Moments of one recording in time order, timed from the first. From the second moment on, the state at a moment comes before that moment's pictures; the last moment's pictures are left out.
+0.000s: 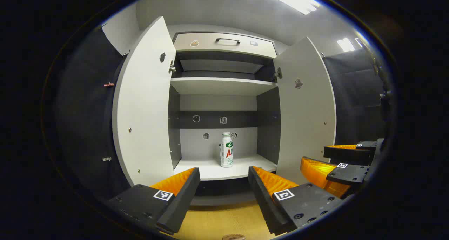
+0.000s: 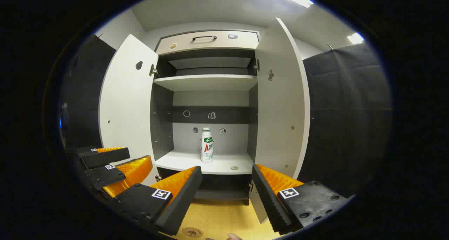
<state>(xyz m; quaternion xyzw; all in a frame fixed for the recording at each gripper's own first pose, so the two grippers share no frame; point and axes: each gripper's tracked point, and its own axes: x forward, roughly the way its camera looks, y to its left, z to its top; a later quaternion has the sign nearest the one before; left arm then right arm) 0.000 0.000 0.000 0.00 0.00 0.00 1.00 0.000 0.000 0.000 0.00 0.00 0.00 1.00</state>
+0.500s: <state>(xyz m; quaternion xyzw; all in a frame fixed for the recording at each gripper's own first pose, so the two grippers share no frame) 0.002 0.010 0.001 -0.01 0.00 0.02 1.00 0.005 -0.003 0.004 0.00 -0.01 0.00 1.00</state>
